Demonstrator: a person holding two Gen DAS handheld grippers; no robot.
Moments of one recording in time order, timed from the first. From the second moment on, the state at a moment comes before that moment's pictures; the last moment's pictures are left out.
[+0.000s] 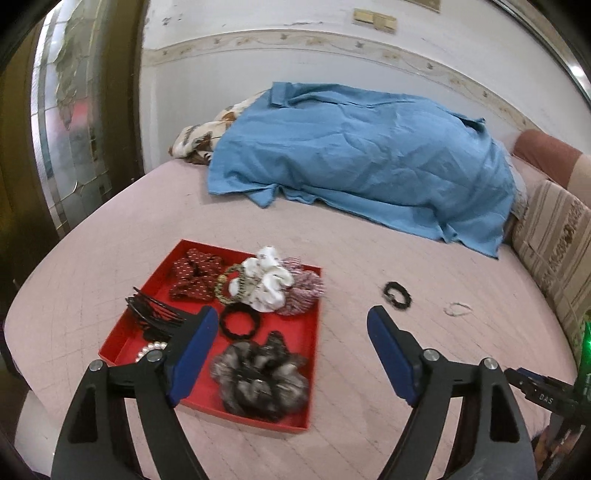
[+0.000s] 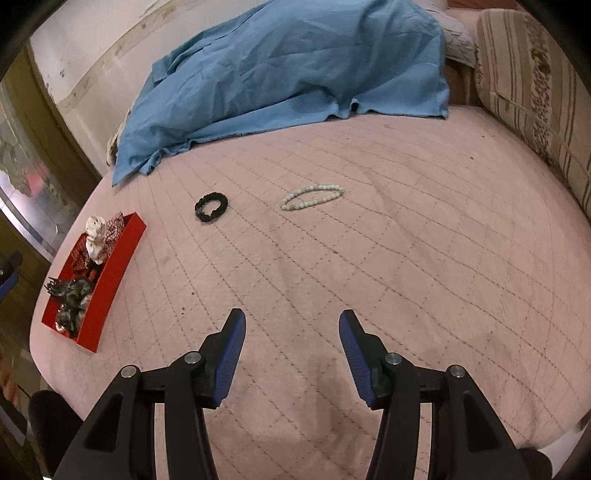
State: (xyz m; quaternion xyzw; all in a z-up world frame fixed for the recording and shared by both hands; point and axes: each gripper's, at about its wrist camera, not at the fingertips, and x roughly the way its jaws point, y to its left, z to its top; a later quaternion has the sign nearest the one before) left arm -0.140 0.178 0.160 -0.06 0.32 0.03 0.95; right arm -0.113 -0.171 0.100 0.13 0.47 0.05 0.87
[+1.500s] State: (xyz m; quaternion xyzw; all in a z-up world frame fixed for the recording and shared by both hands) left arm 0.074 0.071 0.045 -0.11 0.50 -0.06 0.86; right arm 0.020 -0.220 0.039 0.16 0.46 0.08 0.87
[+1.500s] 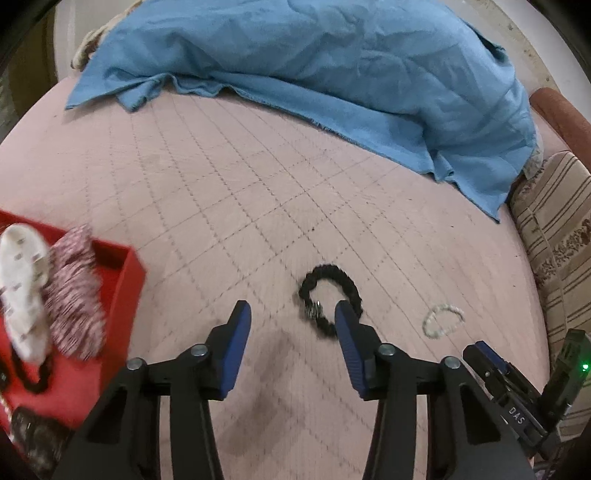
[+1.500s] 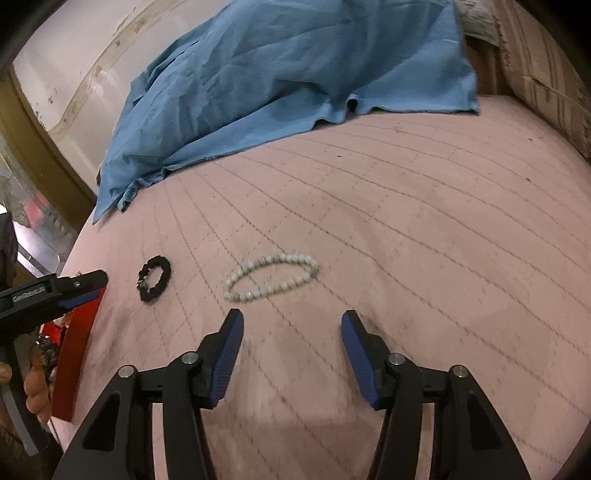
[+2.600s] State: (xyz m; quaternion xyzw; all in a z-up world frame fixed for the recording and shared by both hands) left arm 0.052 0.023 0.035 -0.06 0.51 -0.08 0.86; right arm 0.047 -0.211 0.039 0.17 0.44 0.11 0.88
